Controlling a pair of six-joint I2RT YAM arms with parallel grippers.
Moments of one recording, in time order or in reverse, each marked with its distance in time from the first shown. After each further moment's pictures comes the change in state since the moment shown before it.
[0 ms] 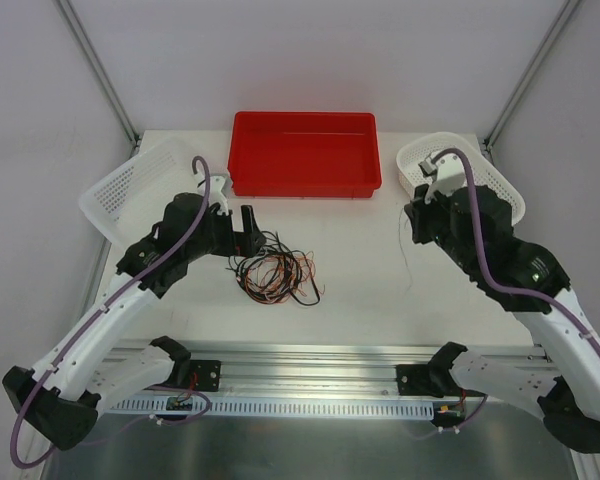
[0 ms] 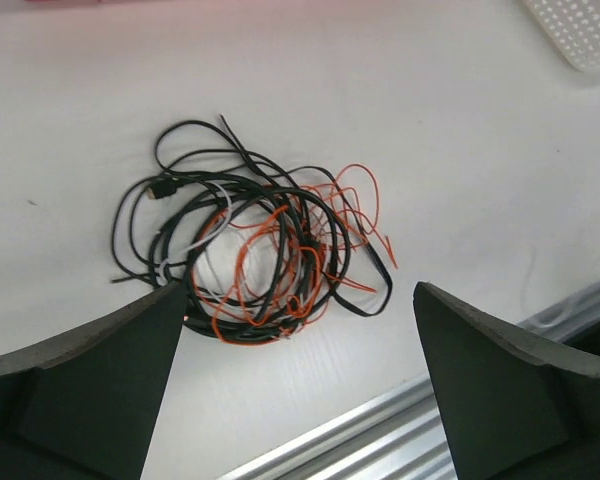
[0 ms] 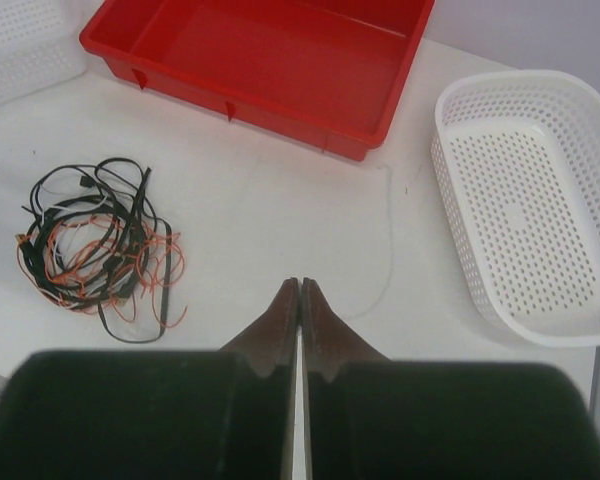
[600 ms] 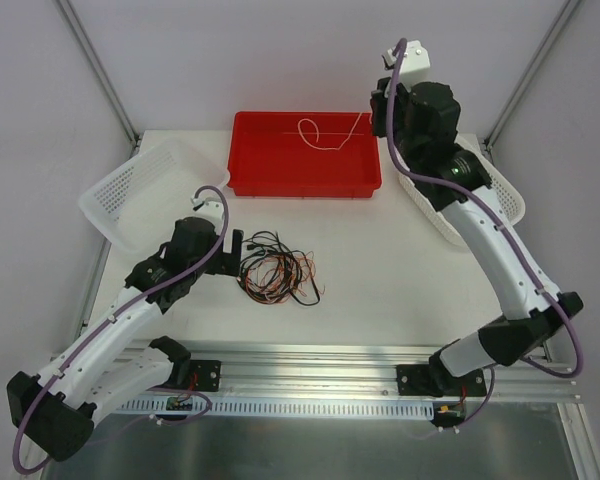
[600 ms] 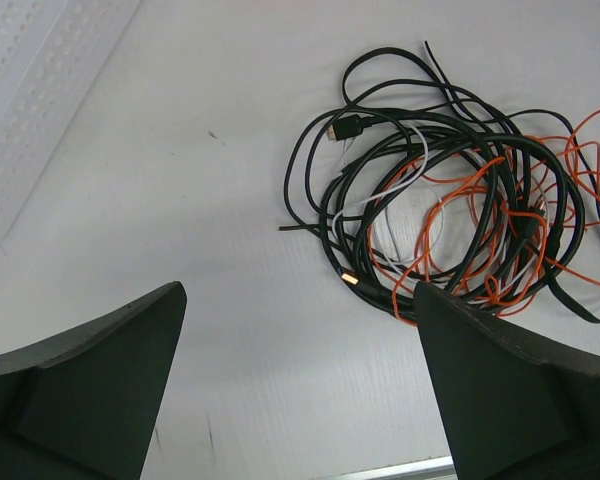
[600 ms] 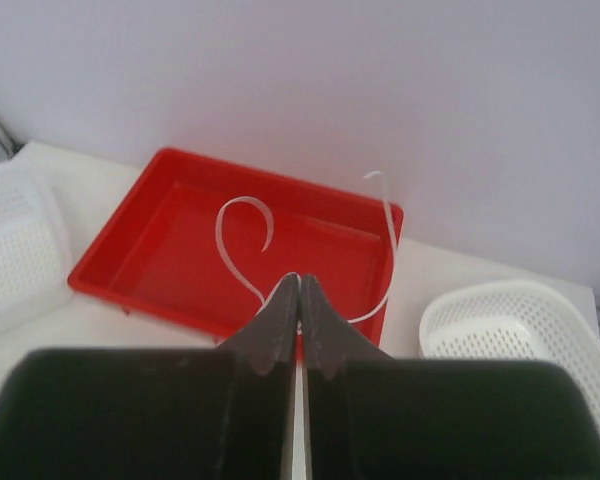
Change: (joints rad) left arm 0.000 -0.099 -0.202 -0.015 -0.337 0.220; right arm -0.200 0.571 0.430 0.441 -0.122 -0.123
